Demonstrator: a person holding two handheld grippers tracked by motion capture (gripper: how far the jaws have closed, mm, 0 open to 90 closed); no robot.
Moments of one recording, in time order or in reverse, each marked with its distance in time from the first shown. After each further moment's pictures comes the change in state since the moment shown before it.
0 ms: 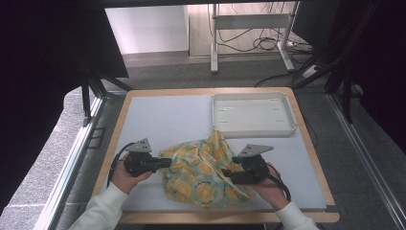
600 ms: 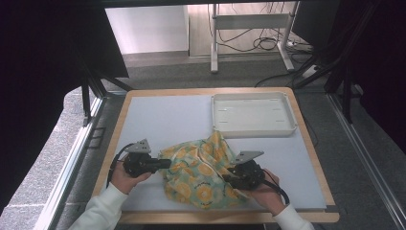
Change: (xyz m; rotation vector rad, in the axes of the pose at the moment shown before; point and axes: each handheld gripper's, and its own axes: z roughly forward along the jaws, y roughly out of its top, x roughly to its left) left arm 0.002 -0.003 0.000 0.003 -0.008 -0.008; right arm 0.012 -0.008 0.009 0.124 -0.012 -0.033
